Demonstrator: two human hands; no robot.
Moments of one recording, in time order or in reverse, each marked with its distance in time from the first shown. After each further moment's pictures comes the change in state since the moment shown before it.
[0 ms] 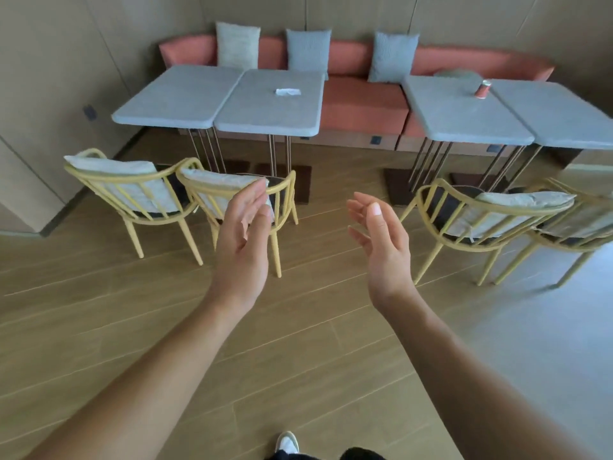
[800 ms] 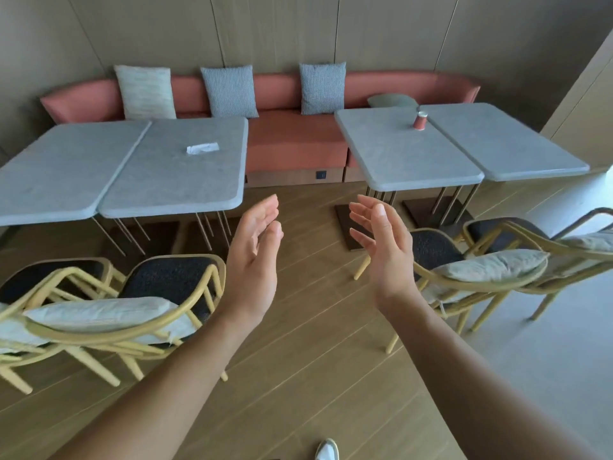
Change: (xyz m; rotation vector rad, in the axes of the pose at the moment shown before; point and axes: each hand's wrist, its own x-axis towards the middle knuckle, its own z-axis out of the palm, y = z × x) left_hand 0.371 -0.133 0.282 -0.065 -0.223 0.009; right_hand 0.432 0.063 -0.150 -0.017 0.244 -0.088
